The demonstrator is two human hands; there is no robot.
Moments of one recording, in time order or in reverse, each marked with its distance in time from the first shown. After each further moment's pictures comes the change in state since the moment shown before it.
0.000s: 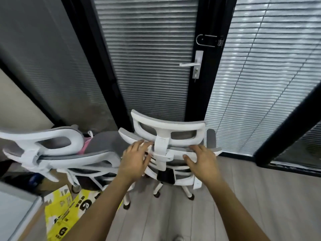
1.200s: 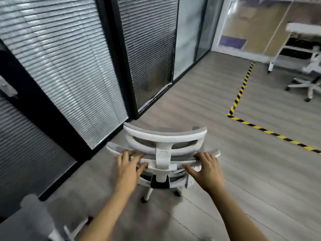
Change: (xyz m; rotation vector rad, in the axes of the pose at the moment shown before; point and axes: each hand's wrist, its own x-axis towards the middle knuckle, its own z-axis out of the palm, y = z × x) left_hand -0.151 0.154 0.103 -0.239 -0.324 0.943; right_hand -0.448 -0.031 -0.043 -0.320 0.670 0.918
